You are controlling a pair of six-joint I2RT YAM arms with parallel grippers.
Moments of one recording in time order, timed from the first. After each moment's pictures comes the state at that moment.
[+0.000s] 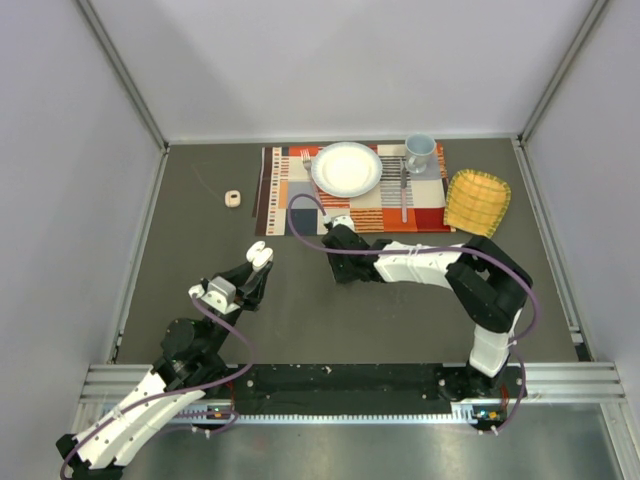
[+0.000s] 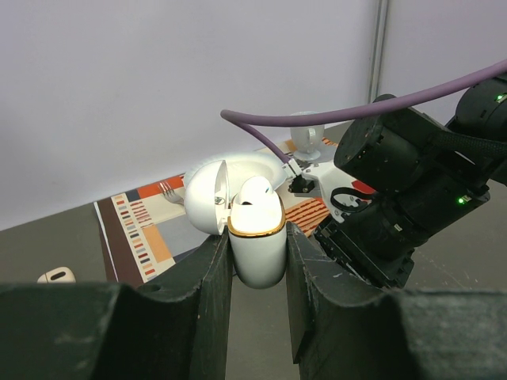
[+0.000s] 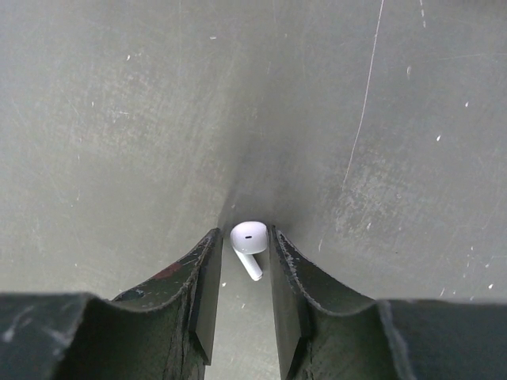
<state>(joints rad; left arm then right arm) -0.80 0.01 0.11 0.26 -0.20 0.13 0.91 1.82 1.08 -0.23 0.22 0.48</state>
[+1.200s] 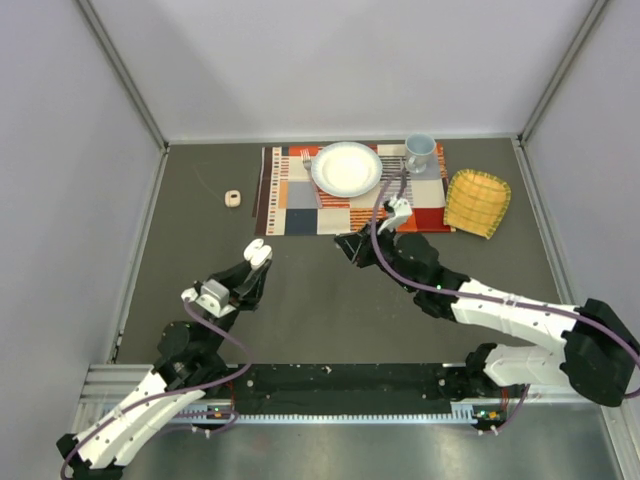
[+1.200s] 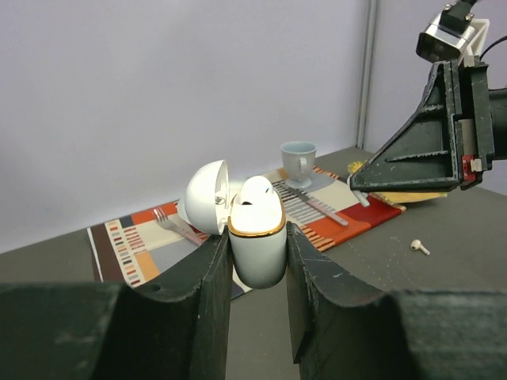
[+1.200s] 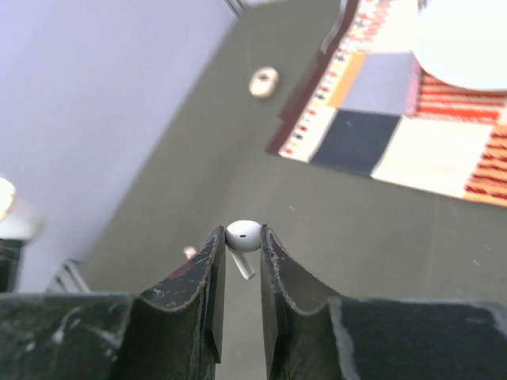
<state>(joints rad) -0.80 0.01 0.11 0.33 -0.18 0.12 0.91 1.21 0.69 0.36 0.20 0.58</state>
